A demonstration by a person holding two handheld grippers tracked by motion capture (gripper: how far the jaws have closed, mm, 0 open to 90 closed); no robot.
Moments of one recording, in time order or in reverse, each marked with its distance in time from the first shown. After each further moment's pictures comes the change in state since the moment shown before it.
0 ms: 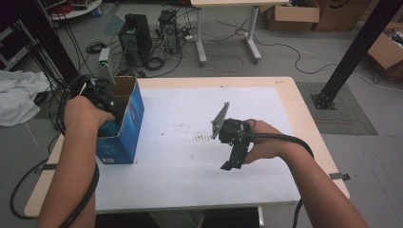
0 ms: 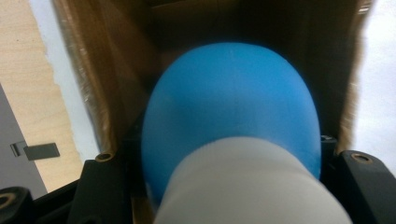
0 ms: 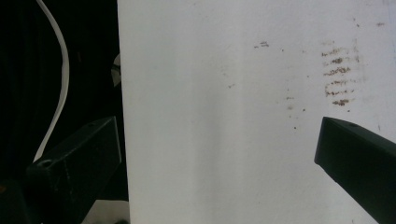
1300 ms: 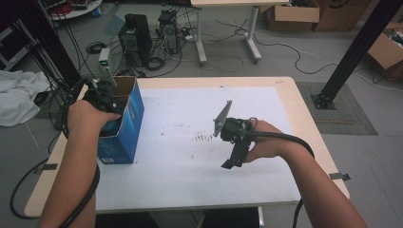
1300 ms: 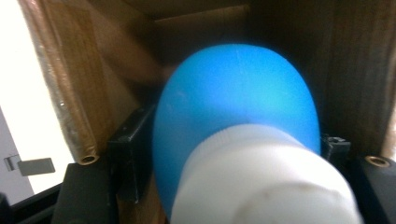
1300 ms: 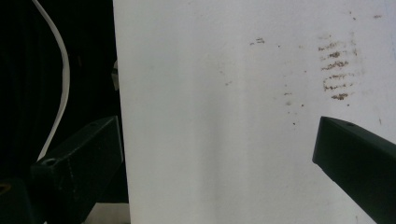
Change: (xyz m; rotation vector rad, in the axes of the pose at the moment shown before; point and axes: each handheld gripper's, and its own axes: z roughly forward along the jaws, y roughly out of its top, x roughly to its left) left arm 0.001 0.004 0.009 -0.047 0.002 -0.018; right arm -0.005 -0.005 0.000 -0.014 0.005 0.027
